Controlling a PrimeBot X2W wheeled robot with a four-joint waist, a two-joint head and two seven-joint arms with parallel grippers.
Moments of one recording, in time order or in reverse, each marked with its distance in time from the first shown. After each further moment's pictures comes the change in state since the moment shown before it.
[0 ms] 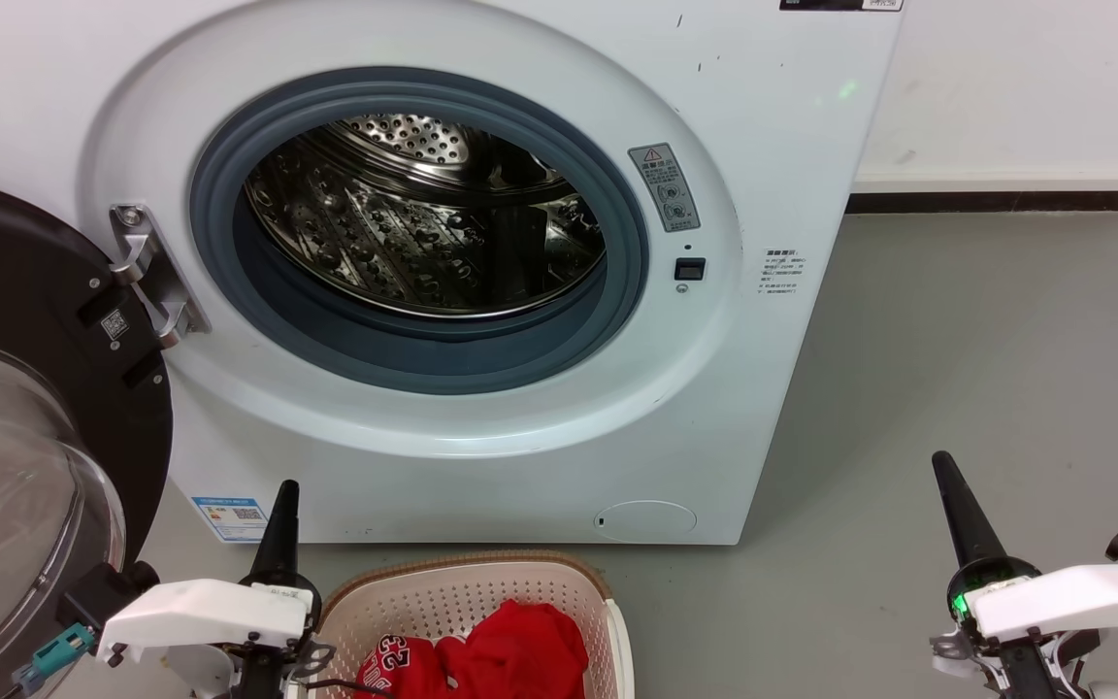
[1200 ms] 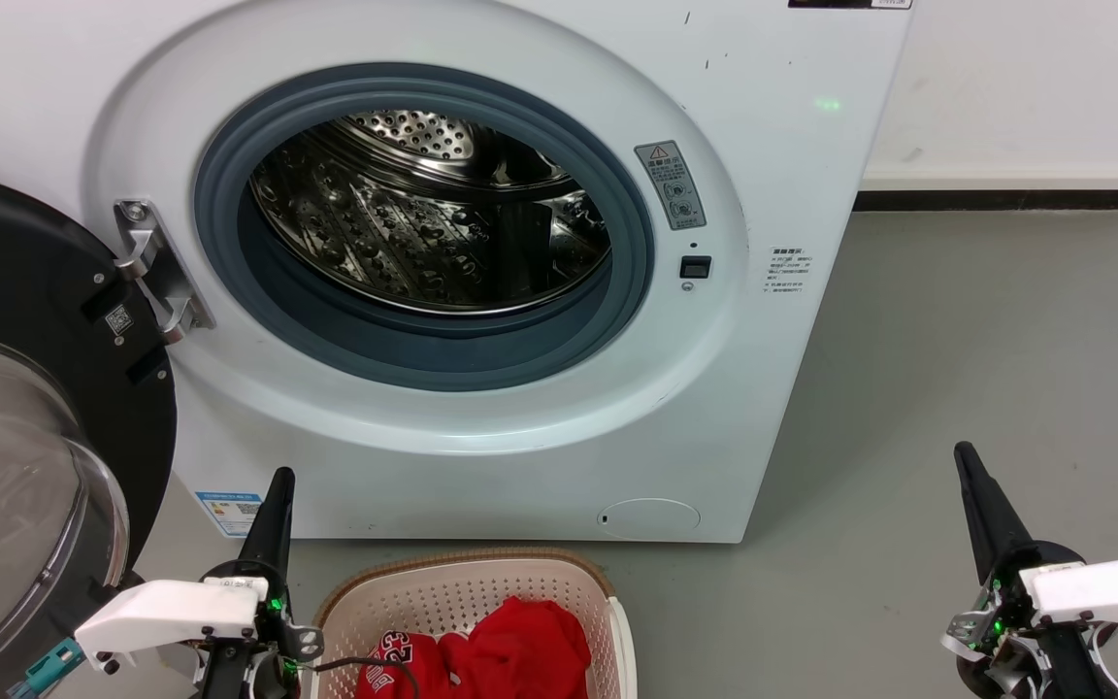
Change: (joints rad) left arm -0.012 -0.004 0.039 -0.002 -0.327 -0.035 0.081; right arm -0.030 0.000 -0.048 0.041 0.328 0.000 0.053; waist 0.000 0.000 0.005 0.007
